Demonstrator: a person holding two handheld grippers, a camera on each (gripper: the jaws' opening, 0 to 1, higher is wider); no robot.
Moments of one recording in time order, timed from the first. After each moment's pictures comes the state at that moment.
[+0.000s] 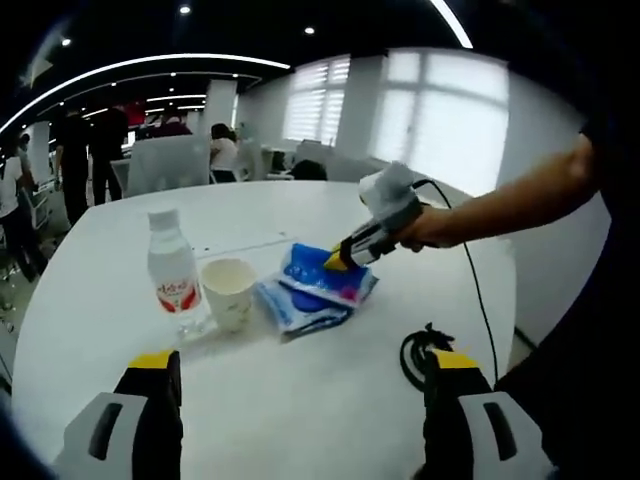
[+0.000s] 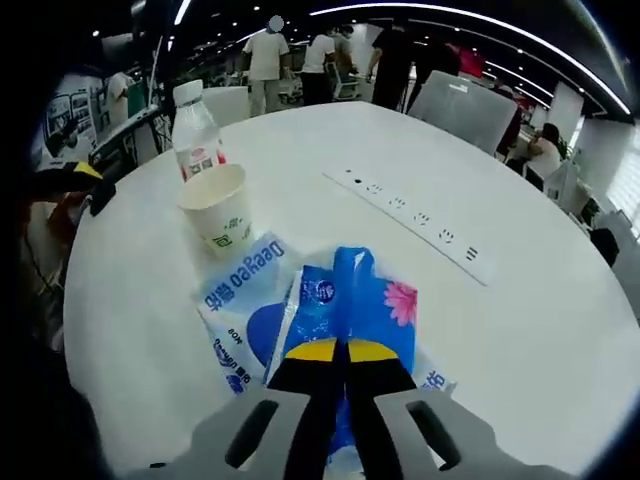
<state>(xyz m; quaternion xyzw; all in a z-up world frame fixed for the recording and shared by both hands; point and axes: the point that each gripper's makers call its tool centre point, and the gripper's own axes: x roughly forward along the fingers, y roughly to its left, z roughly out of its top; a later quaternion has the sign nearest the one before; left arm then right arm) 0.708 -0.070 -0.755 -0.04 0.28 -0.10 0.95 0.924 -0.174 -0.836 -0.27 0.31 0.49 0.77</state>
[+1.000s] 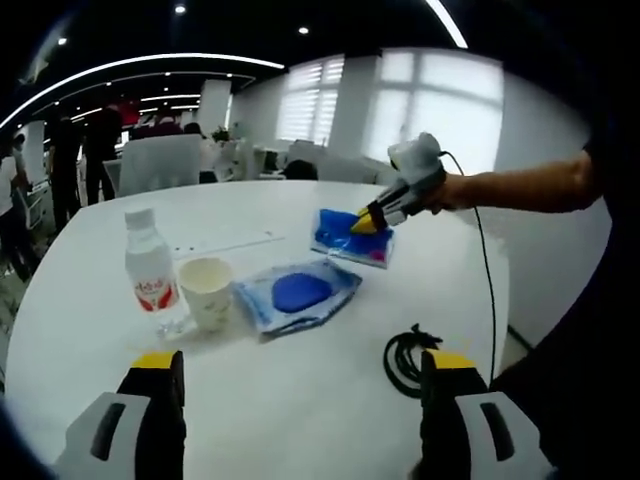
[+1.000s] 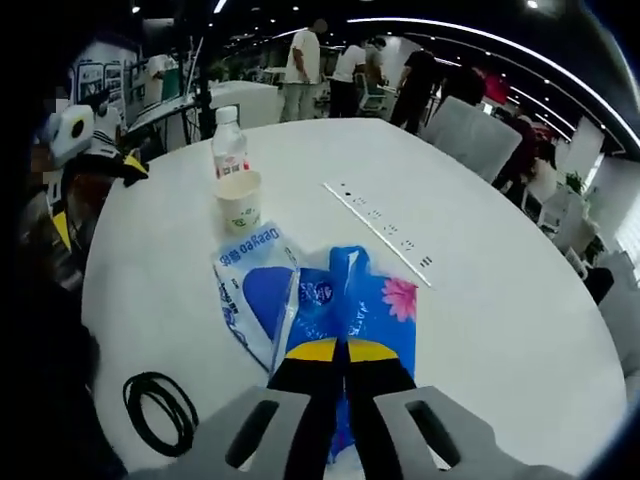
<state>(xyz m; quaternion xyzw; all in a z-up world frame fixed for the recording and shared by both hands) 0.710 -0.093 -0.755 -0.04 0.28 -0.11 0.95 0.947 -0.253 -0.772 -0.31 0.27 0.53 0.74</state>
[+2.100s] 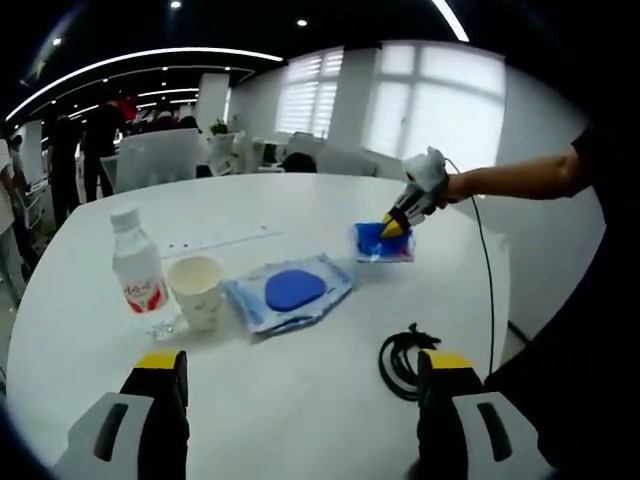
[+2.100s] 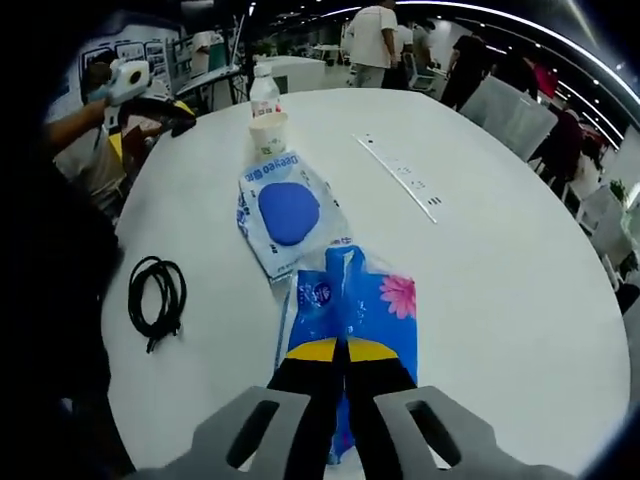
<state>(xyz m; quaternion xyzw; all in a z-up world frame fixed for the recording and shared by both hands) 0.714 -0.110 -0.756 -0.04 0.30 -0.11 0.95 0.964 -0.347 -0.813 -0.34 0.31 0.61 0.65</state>
